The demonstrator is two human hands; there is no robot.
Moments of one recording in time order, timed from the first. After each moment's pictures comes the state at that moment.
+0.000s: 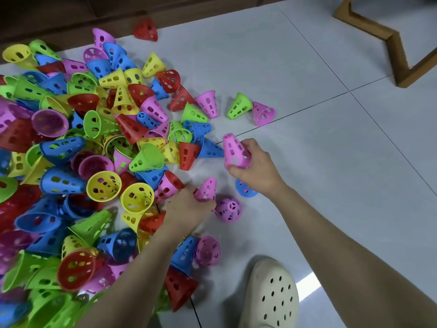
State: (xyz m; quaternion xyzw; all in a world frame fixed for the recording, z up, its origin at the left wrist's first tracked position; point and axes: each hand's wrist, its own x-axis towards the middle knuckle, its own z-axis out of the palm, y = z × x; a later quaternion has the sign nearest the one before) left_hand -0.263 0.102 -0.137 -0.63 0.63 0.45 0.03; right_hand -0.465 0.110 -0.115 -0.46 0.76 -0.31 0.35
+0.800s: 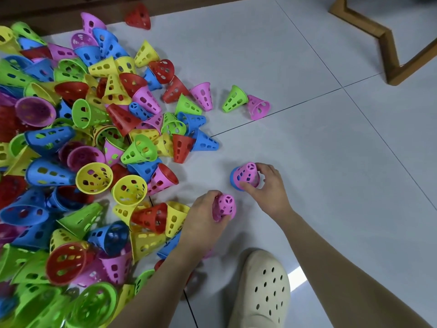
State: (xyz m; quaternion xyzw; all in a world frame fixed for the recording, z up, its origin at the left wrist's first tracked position) left_hand -0.280 0.164 -0.159 -0.52 0.71 0.46 -0.12; right_hand -0.484 0.181 -0.172 -0.43 0.80 -0.31 0.28
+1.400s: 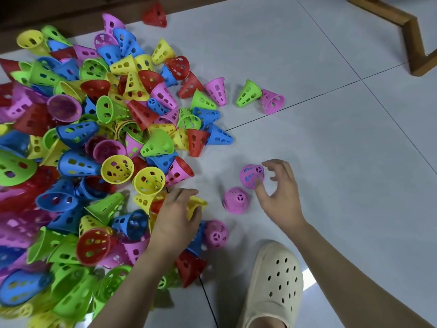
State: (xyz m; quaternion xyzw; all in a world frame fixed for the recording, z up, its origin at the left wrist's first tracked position) left_hand -0.197 0.153 -0.139 -0.54 0.76 0.33 -0.10; right_hand -0.445 0.208 -0.139 -0.48 0.75 -0.40 0.20
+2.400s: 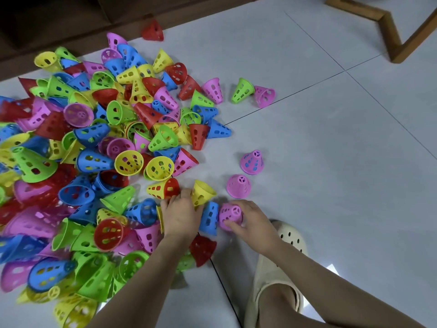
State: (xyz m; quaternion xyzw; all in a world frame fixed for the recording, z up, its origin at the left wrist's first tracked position) left_hand -0.188 0.179 -0.159 -0.61 0.77 0.19 0.01; right_hand -0.363 0.287 -0.179 -0.54 0.72 -0.26 0.35
